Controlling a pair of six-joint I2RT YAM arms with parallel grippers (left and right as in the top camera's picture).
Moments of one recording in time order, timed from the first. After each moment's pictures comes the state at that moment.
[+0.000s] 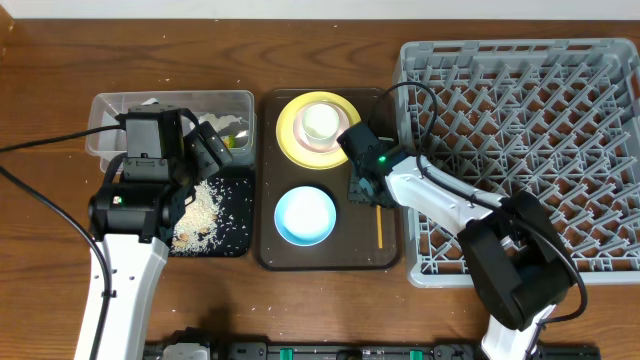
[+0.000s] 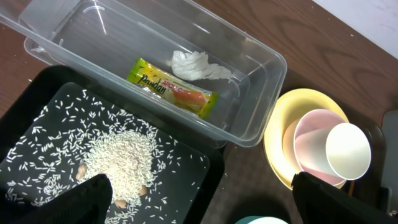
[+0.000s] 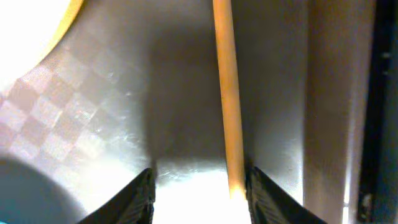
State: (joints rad) left arm -0.05 1.17 1.12 -0.83 -0.11 -0.56; right arm 0.61 1.94 1.21 -0.62 0.08 0.72
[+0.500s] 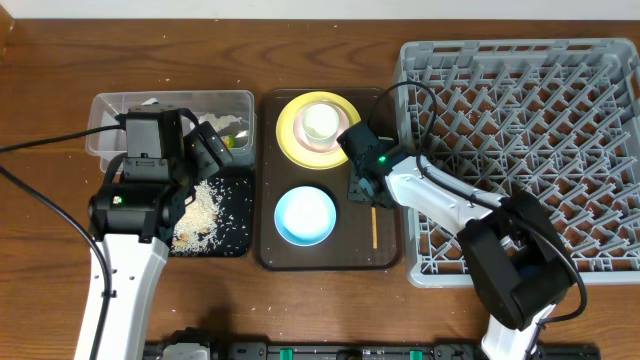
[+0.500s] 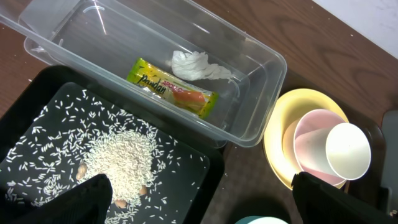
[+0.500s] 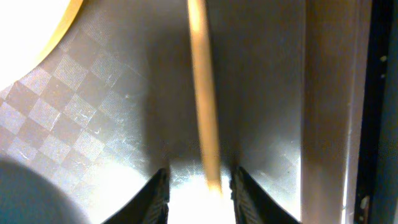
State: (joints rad) left arm -0.05 1.17 1.12 -0.83 -0.11 -0.56; right arm 0.61 1.94 1.21 -0.62 0.10 0.71
